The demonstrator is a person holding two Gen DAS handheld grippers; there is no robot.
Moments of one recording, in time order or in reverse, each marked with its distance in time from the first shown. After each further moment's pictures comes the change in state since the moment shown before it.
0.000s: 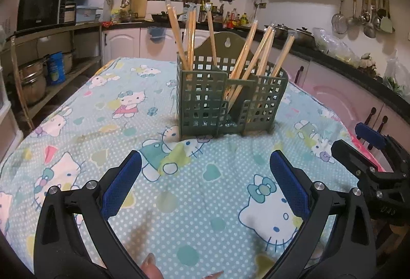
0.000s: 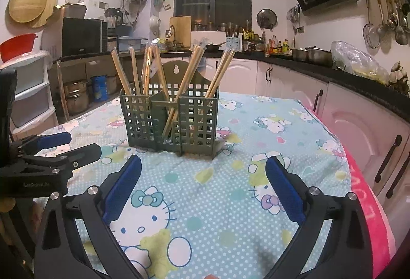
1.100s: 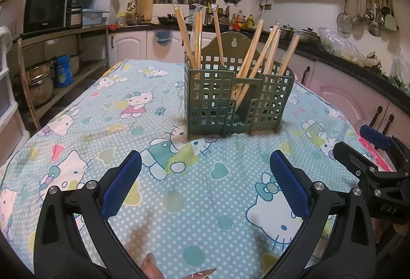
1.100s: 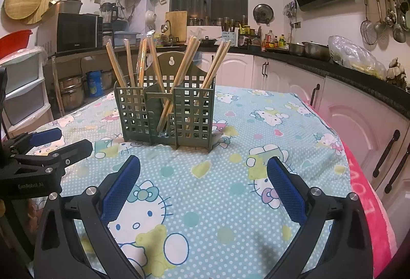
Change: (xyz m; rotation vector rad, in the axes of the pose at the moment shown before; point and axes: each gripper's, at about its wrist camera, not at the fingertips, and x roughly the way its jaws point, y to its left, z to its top) left arm -0.006 0.000 -0.003 0.005 -0.014 0.045; right arm 0.005 0.001 -0.004 0.010 0.032 -0.020
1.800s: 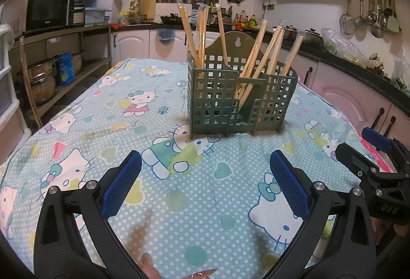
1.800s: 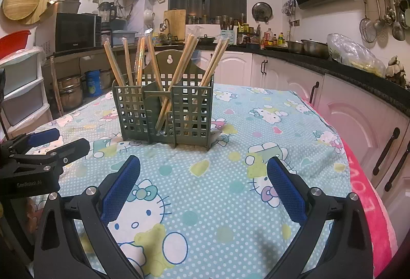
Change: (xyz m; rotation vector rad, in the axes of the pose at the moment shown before) left arm 0.000 0.002 -0.001 -0.011 0.001 0.013; right arm 0.003 -0.003 -0.002 0.002 0.007 -0.001
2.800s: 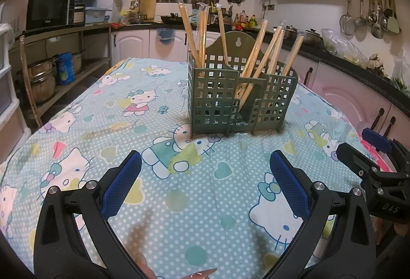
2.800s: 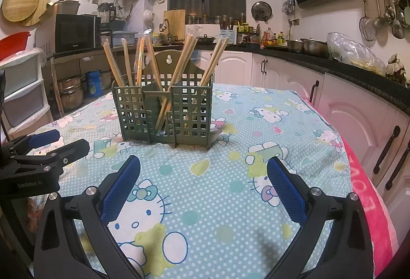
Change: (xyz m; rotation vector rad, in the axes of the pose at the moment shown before) left arm 0.001 0.001 -0.001 -0.005 0.000 -0.002; right arm 0.002 -0.002 -0.001 0.002 0.004 -0.001
